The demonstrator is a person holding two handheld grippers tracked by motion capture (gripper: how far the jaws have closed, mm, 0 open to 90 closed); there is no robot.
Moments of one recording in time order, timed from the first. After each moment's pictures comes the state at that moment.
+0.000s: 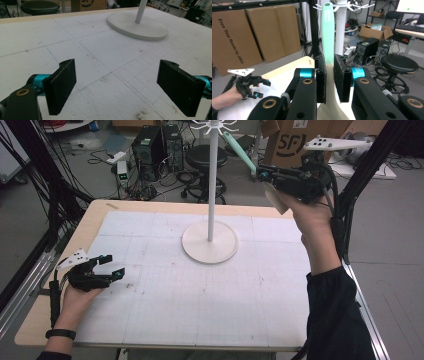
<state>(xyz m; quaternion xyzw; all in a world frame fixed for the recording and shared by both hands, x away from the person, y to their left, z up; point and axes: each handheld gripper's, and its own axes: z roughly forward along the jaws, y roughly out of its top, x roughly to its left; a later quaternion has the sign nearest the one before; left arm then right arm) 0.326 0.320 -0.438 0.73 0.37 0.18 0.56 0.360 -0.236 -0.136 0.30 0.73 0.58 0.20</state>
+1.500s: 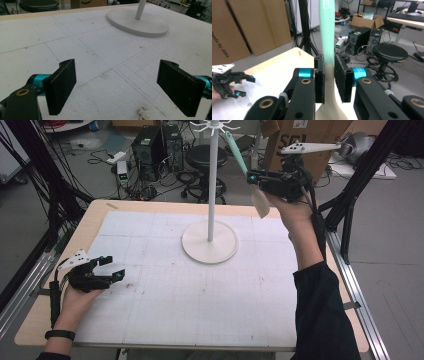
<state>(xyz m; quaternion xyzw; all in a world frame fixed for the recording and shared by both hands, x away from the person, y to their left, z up) 0.325 0.321 -0.439 0.73 0.36 0.18 0.55 0.389 -0.218 -0.160 0.33 0.74 0.54 0.21</state>
